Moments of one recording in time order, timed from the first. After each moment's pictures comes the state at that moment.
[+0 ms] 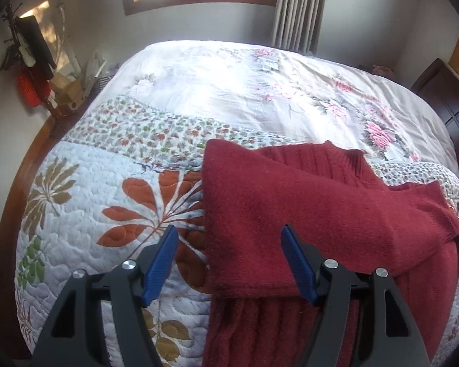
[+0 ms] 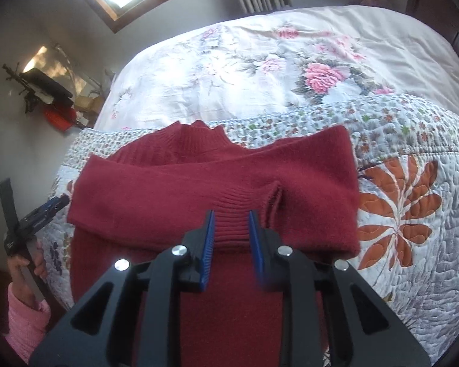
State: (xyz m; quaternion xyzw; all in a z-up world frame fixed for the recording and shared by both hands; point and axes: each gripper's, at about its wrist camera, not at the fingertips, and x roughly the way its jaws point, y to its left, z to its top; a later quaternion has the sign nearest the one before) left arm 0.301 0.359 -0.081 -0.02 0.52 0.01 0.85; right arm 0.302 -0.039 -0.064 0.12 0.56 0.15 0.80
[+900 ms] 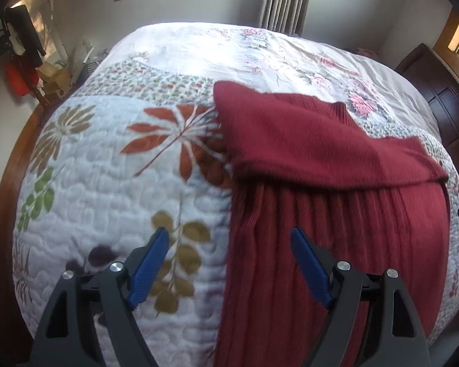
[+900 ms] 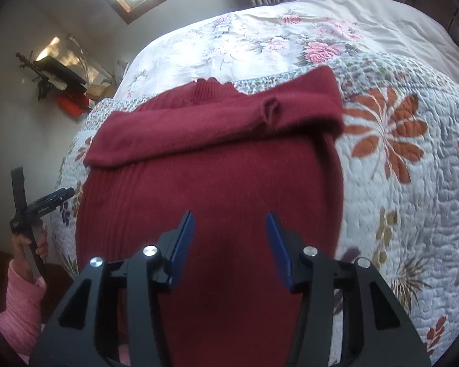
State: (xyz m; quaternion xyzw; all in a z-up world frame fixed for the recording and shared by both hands) left arm 0.179 0.402 -0.093 -0.03 0.56 -0.01 0.83; right arm 0.178 -0.056 -0.064 0.12 0.57 0.16 0.80
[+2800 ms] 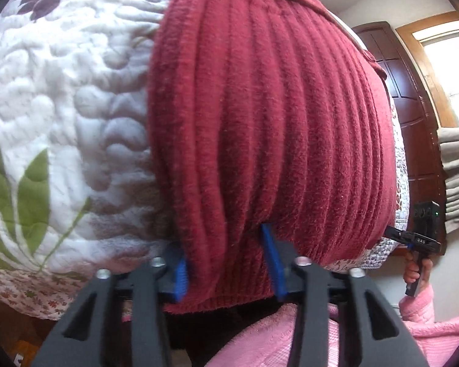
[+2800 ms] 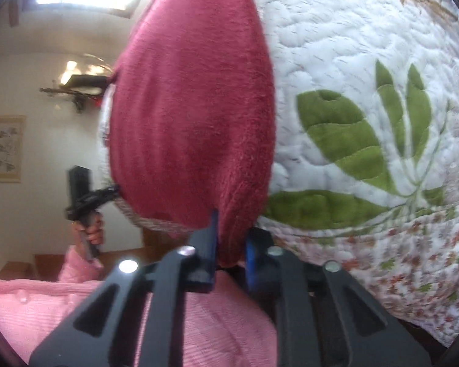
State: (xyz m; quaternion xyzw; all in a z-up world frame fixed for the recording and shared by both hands) left arm 0.023 0.390 -0.174 -0.19 0.66 -0.16 0.71; right arm -0.051 -0.117 -0.171 0.33 0.62 0.25 0.67
